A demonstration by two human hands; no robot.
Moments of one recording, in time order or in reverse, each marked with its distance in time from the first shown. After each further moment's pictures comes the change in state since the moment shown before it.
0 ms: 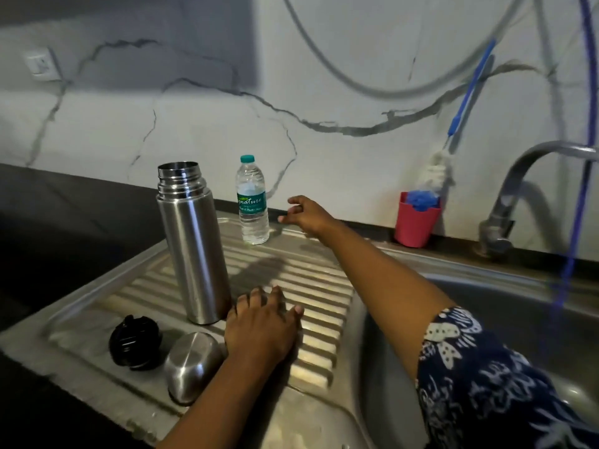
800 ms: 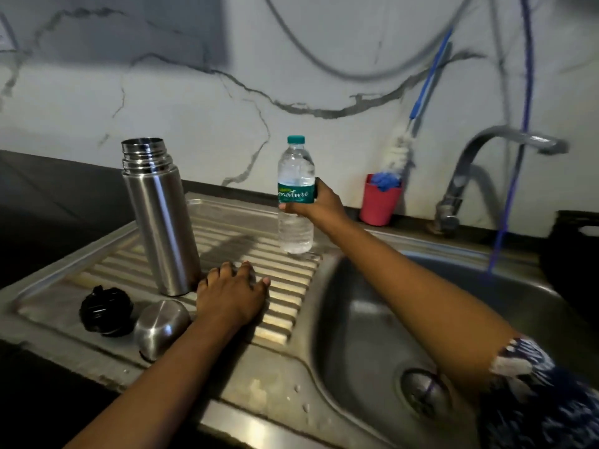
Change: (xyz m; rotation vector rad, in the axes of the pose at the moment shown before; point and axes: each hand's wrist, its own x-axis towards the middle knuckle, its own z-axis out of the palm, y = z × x) left_hand 0.006 -0.002 0.005 0.068 0.023 -0.006; right_hand -0.090 0.010 -0.043 0.083 0.221 -0.107
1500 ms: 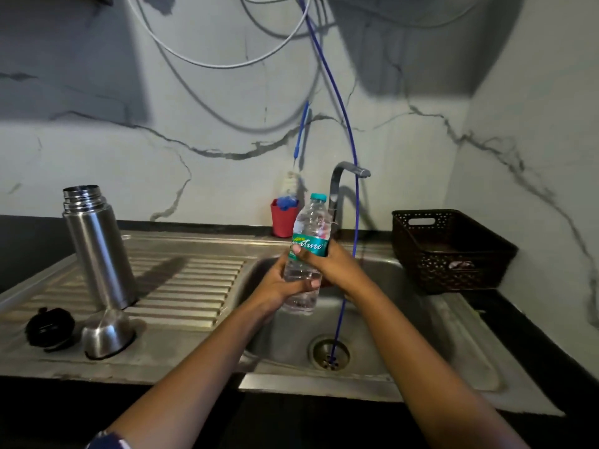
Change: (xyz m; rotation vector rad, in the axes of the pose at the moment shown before) left_hand -0.110 0.166 -0.017 -1.442 -0.412 0.580; right_hand -0.231 -0.042 -0.129 -0.076 0.154 0.160
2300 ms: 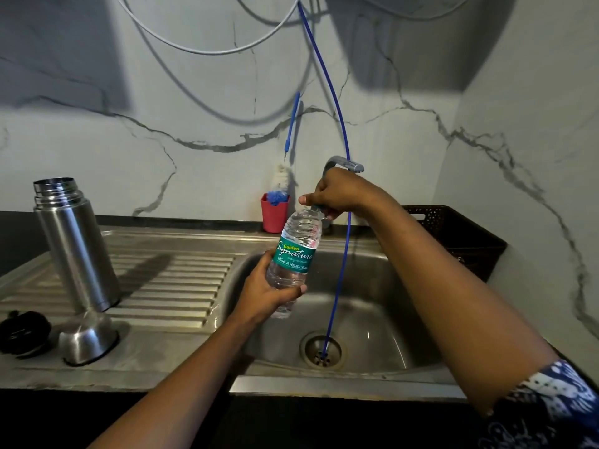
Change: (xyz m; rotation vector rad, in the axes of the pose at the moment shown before) left_hand 0.002 -0.027 -0.018 0.324 0.148 0.111; right_hand 0.063 -0.083 -0.057 -0.634 -0.033 -0.035
